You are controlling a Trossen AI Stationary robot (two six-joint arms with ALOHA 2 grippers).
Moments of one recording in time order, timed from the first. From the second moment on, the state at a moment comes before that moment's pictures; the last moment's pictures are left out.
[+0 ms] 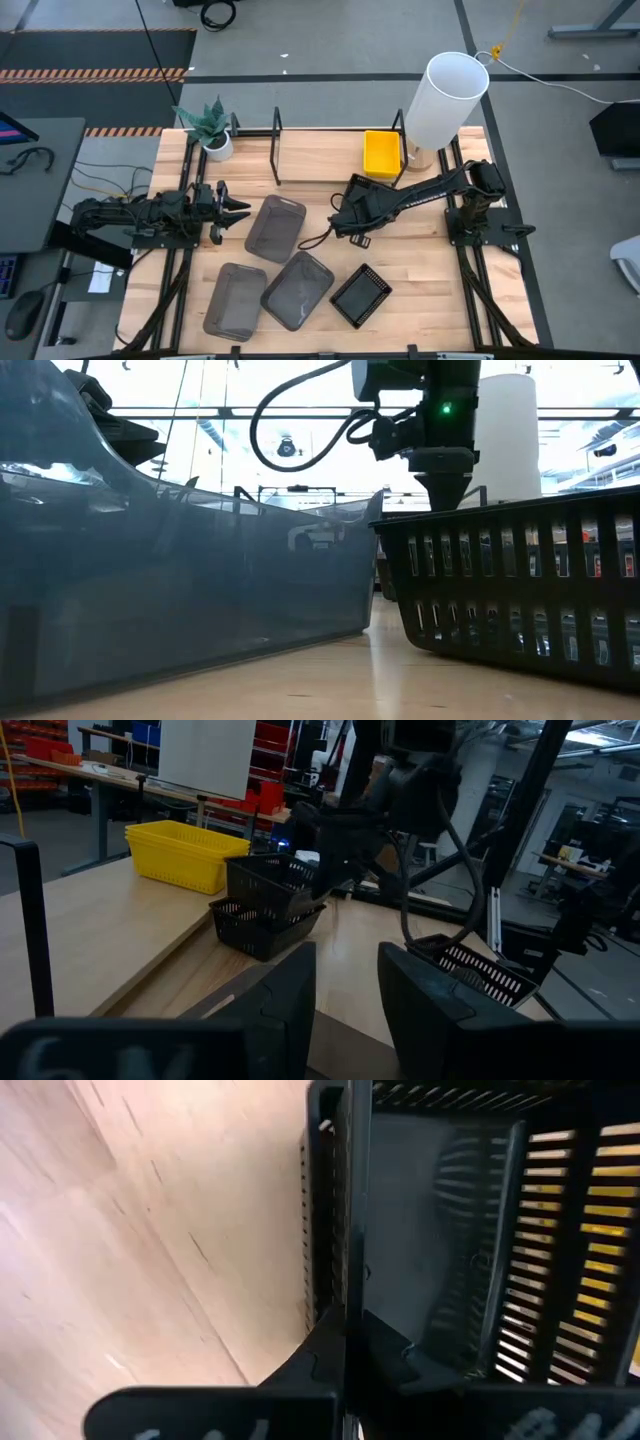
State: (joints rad) left arm -0.04 0.03 0.01 0.05 -0.13 -0.23; right arm 0.15 1.85 1.41 -1.19 0.37 0.59
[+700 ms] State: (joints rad) left arm -0.04 0.03 0.01 0.05 -0.13 -0.23; right arm 0.13 1.85 1.41 -1.19 0.35 0.57
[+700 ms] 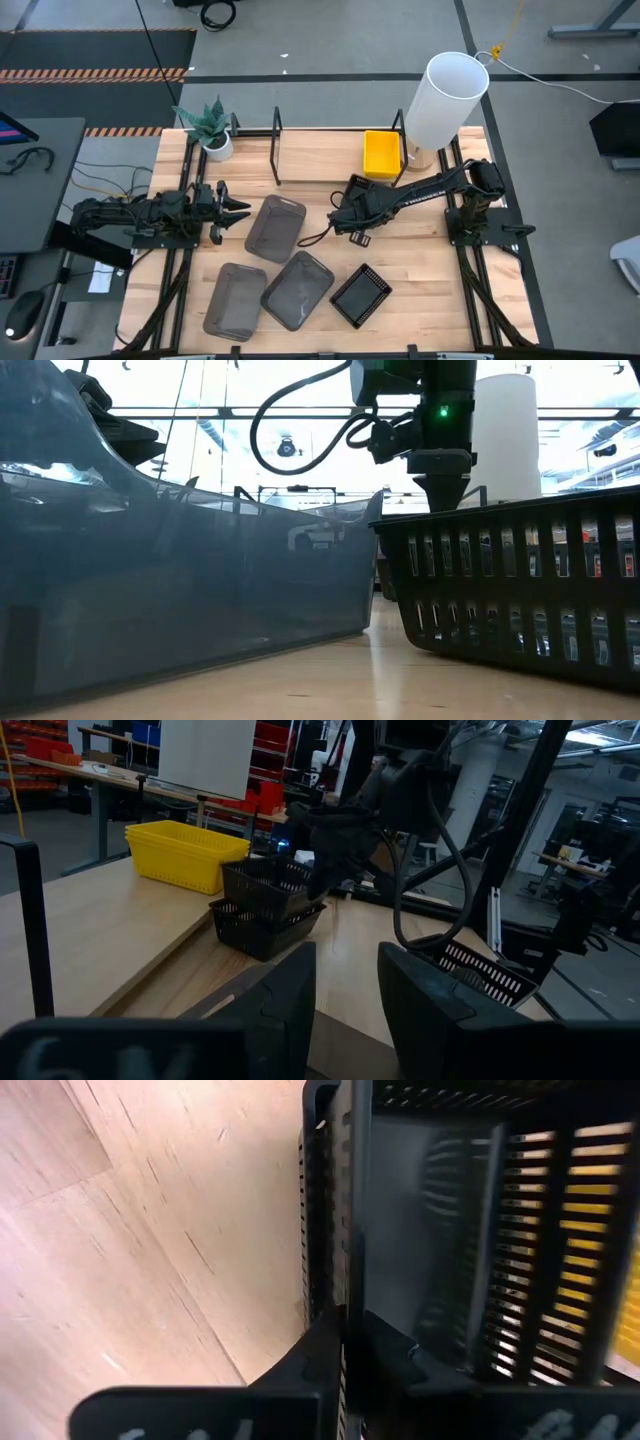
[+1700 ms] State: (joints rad) left arm -0.04 0.03 0.01 0.05 -0.13 -0.23; right arm 0.13 1.85 1.41 -1.19 0.36 0.55
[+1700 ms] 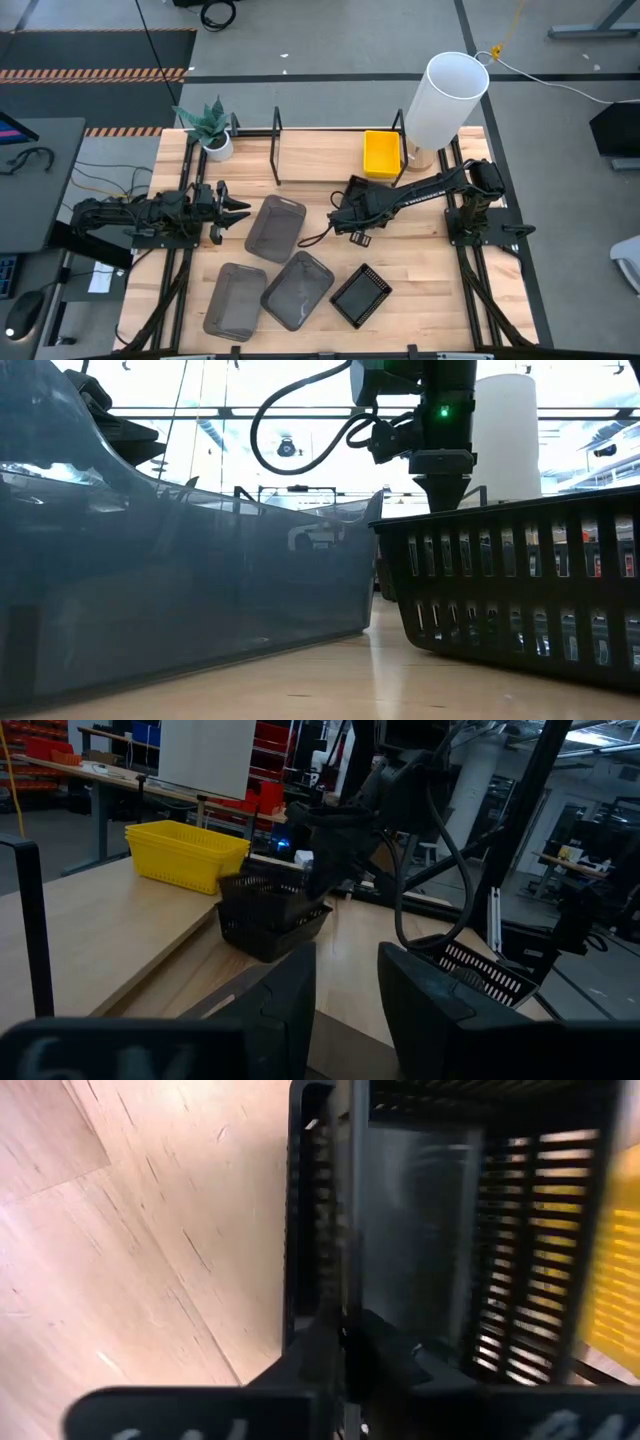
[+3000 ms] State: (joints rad) left arm -0.04 0.03 0.01 0.05 -0.13 -0.23; right arm 0.12 1.84 1.61 -1.39 0.23 0.42
